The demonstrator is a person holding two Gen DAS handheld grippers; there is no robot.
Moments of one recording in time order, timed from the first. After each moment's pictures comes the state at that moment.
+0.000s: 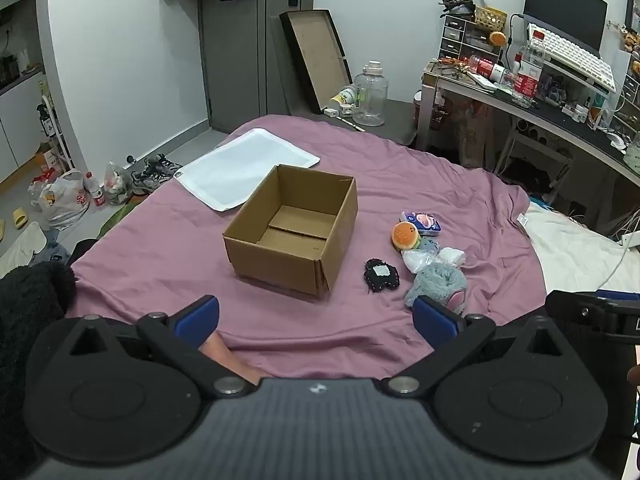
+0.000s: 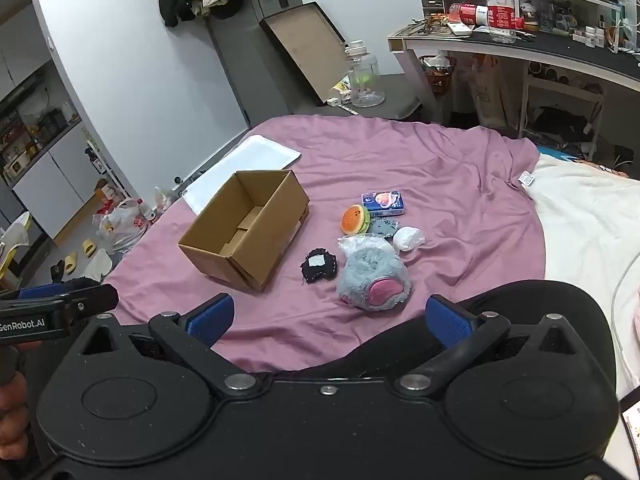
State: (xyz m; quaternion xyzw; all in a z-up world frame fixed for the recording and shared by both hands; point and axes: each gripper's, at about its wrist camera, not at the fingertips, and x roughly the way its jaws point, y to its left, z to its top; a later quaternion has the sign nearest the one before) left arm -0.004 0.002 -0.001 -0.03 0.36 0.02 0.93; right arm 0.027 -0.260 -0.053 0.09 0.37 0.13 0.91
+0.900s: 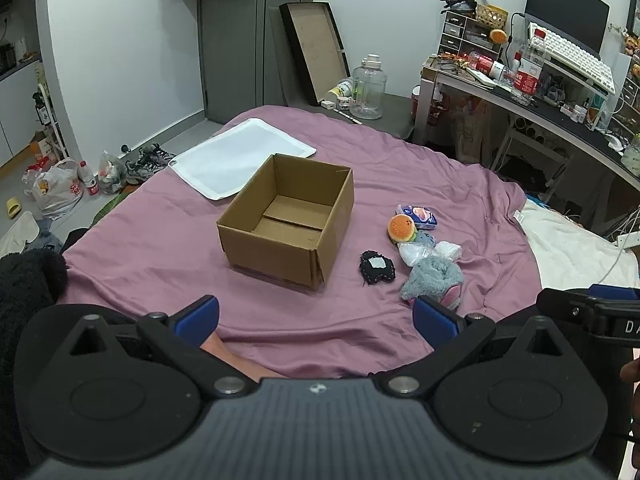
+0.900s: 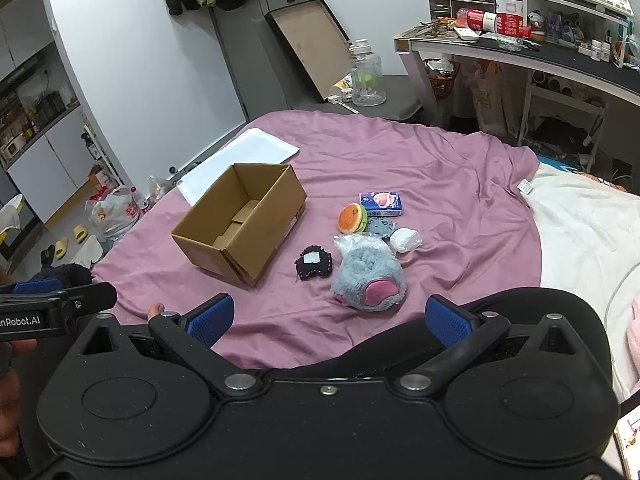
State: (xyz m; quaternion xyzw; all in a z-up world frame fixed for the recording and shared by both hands) left arm 0.000 -0.001 -0.011 -0.04 0.39 0.01 0.92; right arm 0.030 -0.249 -0.057 0.07 0.38 0.12 0.91
